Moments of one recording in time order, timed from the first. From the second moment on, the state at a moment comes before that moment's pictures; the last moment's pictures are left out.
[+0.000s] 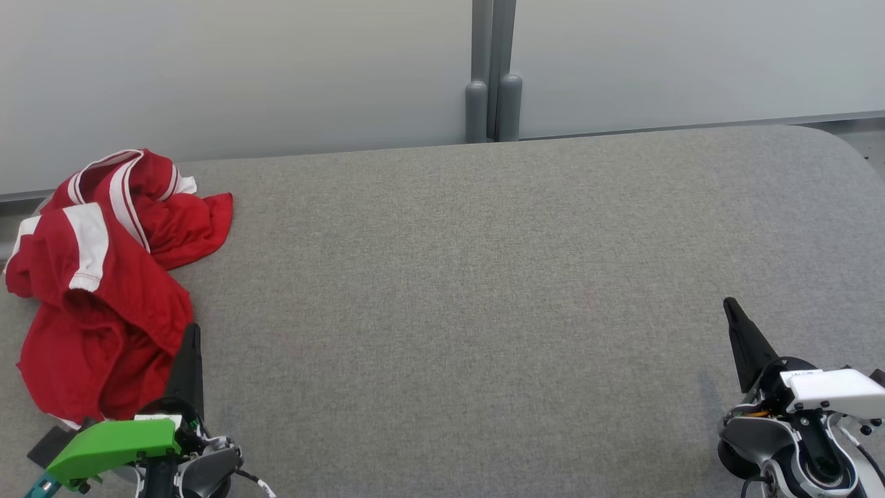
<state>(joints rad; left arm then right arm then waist) -0.07 0.05 0.07 0.20 -1.62 -0.13 0.06 -0.10 -0.05 -0.16 0.24 1.61 0.13 0.17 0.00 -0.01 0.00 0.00</state>
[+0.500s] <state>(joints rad) -0.07 0.05 0.07 0.20 -1.62 -0.13 0.06 -0.10 -0.05 -0.16 0.24 1.61 0.13 0.17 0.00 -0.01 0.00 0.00</state>
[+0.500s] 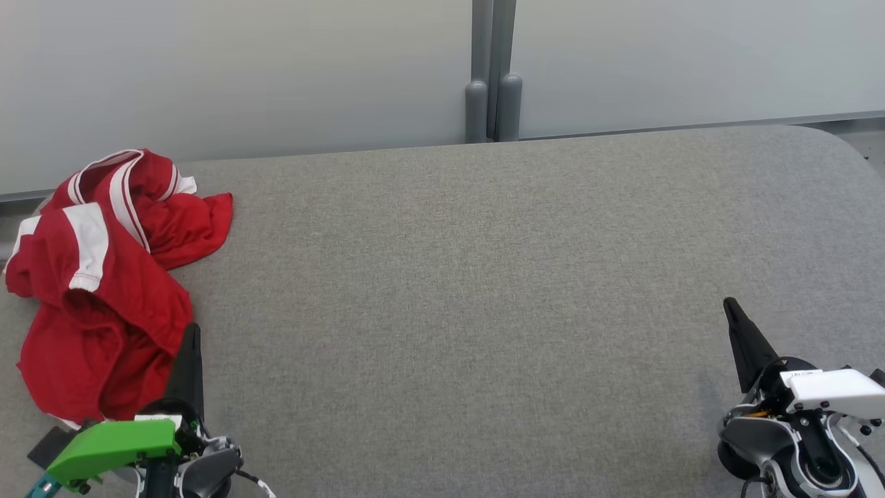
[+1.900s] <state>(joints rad) -0.02 0.04 -0.04 0.12 -1.13 -0.07 -0.07 -0.01 -0.04 -0.10 0.10 1.07 0.13 0.00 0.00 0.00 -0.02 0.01</state>
